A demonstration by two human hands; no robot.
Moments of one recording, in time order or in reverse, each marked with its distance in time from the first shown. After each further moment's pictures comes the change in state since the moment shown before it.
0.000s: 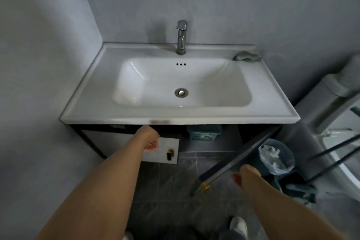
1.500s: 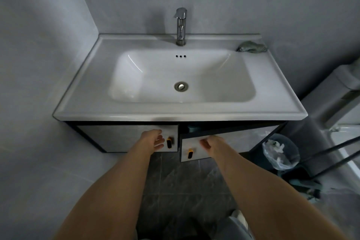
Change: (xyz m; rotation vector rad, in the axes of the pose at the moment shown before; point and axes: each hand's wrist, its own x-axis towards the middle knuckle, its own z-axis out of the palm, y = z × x) left_hand 0.019 -0.007 0.042 -0.817 -0.006 0.028; right_hand 0.006 -0.062 0.097 0.292 -0.240 -0.078
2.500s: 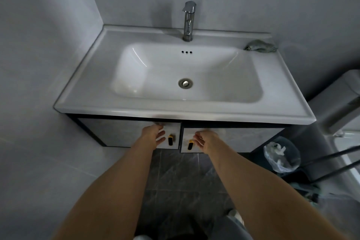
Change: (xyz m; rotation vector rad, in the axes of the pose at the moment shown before) left_hand 0.014 0.002 0.000 -0.148 0.015 0.019; right_hand -0.005 -0.003 0.029 -0.016 -0.030 0.086
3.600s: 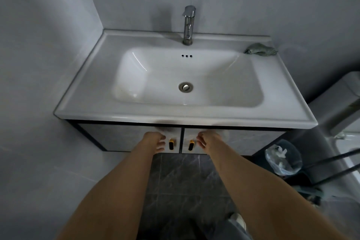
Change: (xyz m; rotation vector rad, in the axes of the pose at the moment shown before) left_hand -0.002 0.004 0.000 0.252 0.003 -0.065; right_hand 0.018 -0.007 -0.005 -0.113 -0.133 -0.141
